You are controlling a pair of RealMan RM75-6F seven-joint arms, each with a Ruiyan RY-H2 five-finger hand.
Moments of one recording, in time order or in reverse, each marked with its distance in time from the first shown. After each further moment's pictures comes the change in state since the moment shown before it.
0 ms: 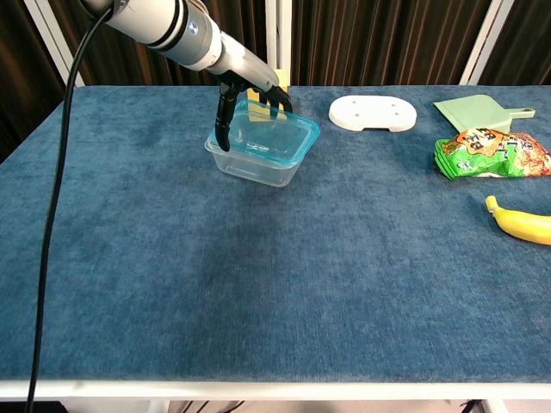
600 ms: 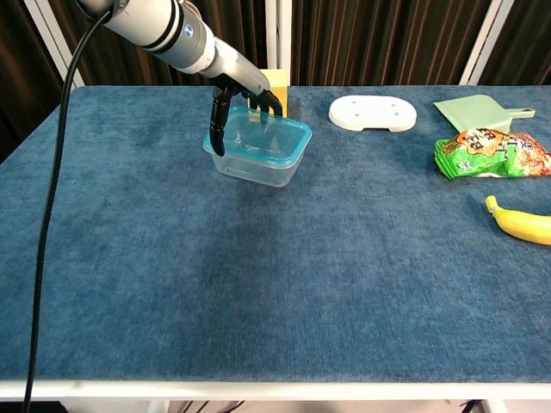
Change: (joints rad) left arm -0.022 -0.010 0.058 0.028 0.024 -0.032 -0.121; right arm -0.004 0.001 0.000 -0.002 -0.004 0.002 0.000
